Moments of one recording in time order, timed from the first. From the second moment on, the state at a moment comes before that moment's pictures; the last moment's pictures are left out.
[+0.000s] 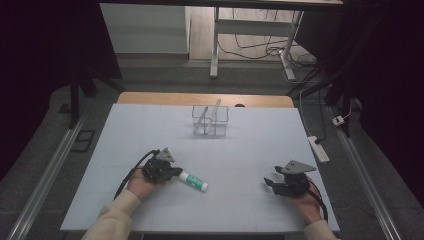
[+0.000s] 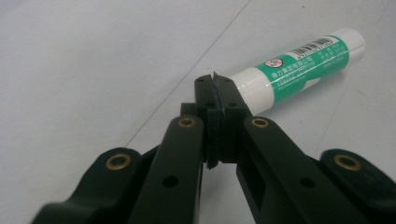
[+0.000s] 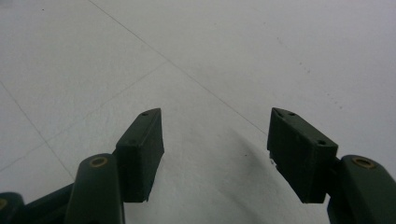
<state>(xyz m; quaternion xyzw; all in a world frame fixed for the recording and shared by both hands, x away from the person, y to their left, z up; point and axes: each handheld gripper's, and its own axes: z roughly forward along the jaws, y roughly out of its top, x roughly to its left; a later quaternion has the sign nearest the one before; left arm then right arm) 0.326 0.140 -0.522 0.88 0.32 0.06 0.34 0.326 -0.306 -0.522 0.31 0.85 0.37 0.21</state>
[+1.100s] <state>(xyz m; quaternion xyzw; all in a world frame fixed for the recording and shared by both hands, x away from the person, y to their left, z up) 0.320 0.096 -0.522 0.89 0.29 0.04 0.34 0.326 -0.305 -0.522 0.31 0.85 0.37 0.20</state>
